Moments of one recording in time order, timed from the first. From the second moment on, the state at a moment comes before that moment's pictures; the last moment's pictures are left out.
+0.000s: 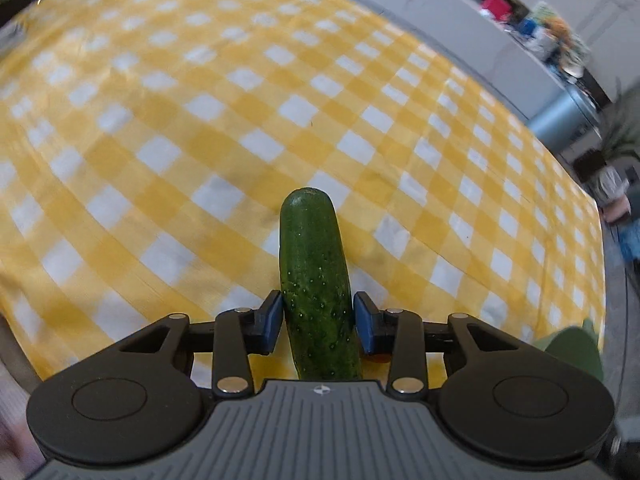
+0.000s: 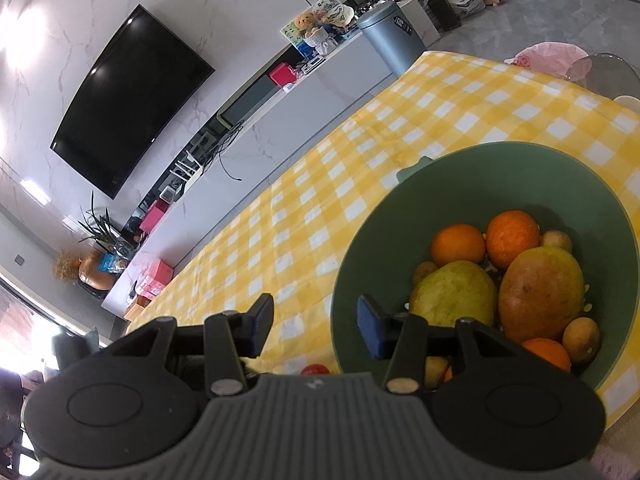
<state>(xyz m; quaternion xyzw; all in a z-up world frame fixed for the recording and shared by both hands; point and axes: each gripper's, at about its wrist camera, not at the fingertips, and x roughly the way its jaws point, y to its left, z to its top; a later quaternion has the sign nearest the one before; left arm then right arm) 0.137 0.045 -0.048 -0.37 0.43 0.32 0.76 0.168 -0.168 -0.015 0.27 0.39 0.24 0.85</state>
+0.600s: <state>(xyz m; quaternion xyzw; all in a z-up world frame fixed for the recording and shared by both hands) 0.117 0.115 -0.086 -0.47 0.45 0.17 0.74 0.171 -0.103 -0.032 0.22 0.45 0.29 0.82</state>
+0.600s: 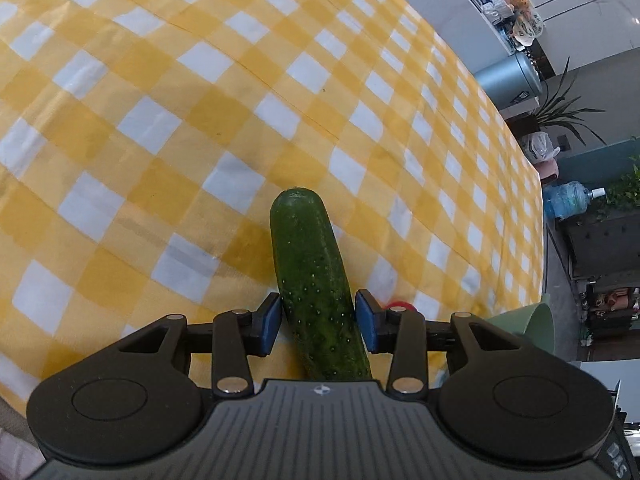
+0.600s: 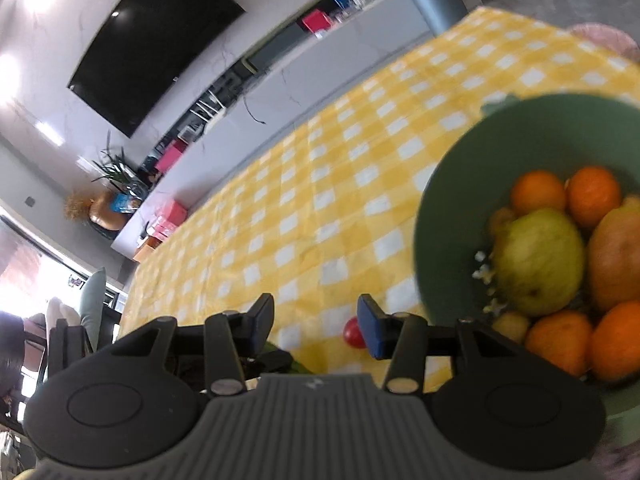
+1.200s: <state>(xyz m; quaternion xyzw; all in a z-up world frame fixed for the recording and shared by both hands) 0.112 0.101 -0.081 -0.46 0.44 0.26 0.73 0.187 -0.050 -0.066 0.17 0.49 0.22 0.83</state>
